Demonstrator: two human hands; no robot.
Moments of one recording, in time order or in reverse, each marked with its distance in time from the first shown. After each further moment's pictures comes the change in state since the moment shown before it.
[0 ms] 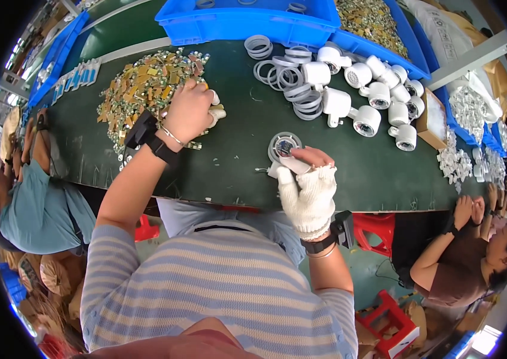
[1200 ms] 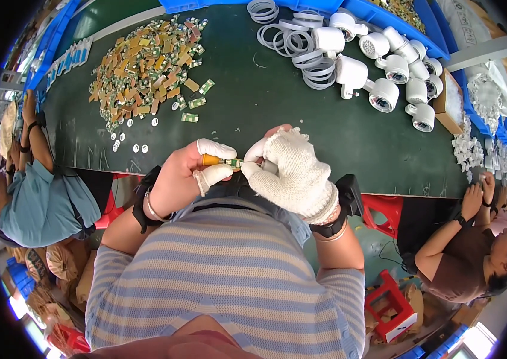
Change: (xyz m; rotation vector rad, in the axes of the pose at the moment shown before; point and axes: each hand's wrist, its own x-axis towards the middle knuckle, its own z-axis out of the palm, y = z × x) left_hand -0.115 0.090 -0.067 -1.518 -0.426 -0.517; right_hand 0.026 -0.017 0.008 0.405 -0.449 -0.040
